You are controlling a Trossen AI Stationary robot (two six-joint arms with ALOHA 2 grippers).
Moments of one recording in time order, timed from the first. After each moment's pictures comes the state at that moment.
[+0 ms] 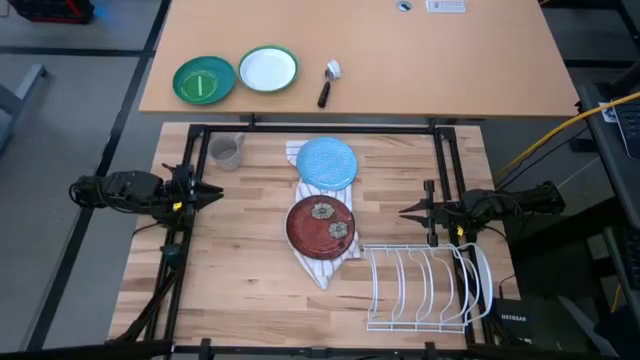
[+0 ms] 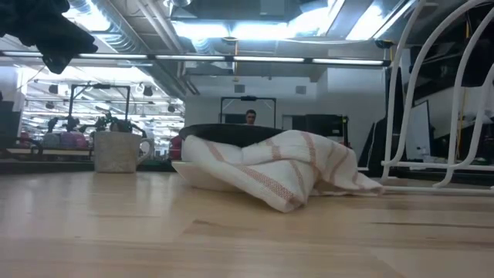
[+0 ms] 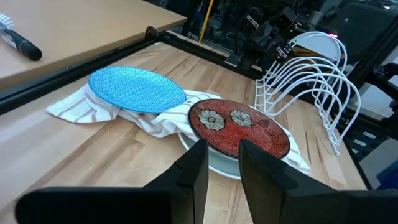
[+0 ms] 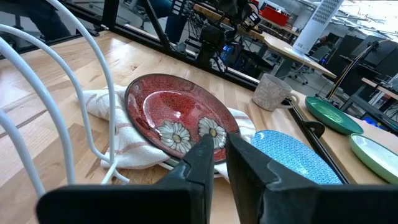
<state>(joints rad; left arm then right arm) -0.21 0.00 0.45 -0.71 -0.43 -0.42 0.24 0.01 0.12 -0.24 0.19 -0.37</state>
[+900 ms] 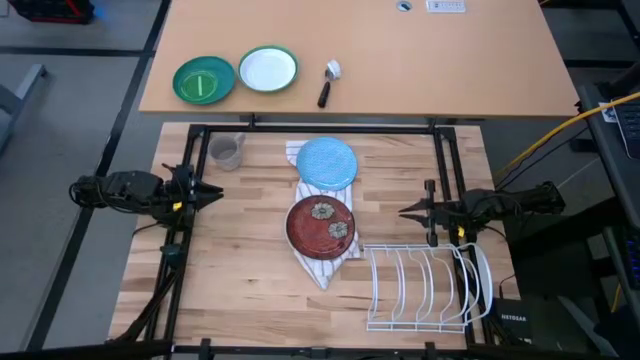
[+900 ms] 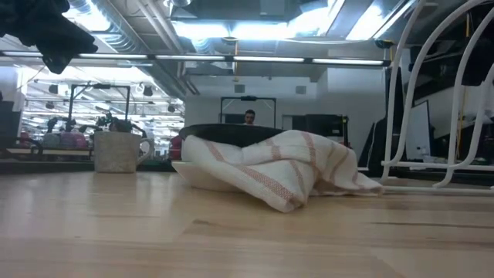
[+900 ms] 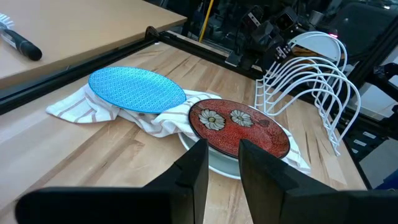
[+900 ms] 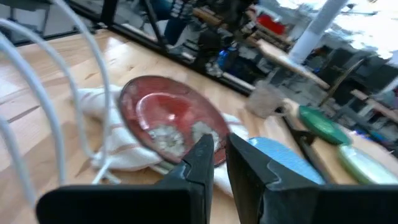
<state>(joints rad) -0.21 0.00 0.45 -0.71 -0.43 -0.42 0.24 0.01 0.12 -0.22 0.21 -0.44</state>
